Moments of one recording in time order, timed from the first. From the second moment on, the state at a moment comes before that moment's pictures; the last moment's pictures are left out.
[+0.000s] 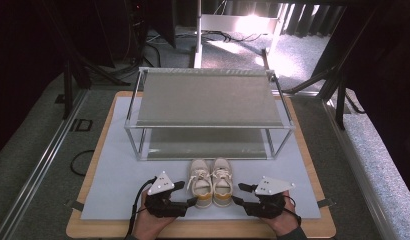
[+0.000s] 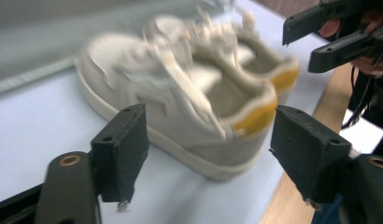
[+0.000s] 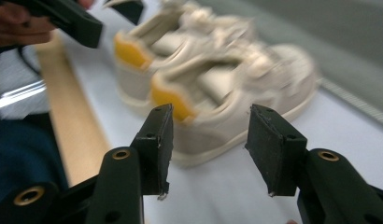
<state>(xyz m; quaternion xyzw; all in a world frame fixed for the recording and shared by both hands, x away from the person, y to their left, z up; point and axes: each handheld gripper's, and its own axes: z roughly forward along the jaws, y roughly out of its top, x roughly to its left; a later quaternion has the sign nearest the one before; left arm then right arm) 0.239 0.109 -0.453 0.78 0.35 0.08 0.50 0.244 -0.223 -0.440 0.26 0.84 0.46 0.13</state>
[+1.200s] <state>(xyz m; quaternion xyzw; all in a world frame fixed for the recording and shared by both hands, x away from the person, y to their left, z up) 0.277 0.078 -0.450 0.81 0.41 0.07 0.41 0.275 -0.187 -0.446 0.36 0.84 0.39 0.13</state>
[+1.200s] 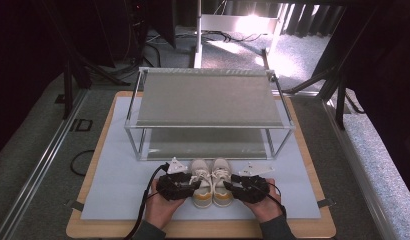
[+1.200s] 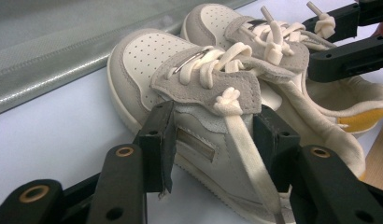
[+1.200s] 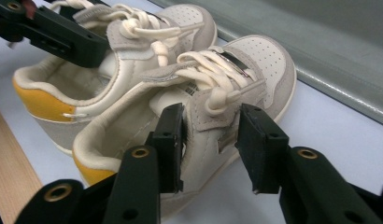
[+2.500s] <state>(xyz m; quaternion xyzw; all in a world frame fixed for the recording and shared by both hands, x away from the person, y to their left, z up) 0.274 0.092 -0.450 0.76 0.41 0.04 0.50 0.272 -0.206 -0.447 0.39 0.77 0.50 0.08</state>
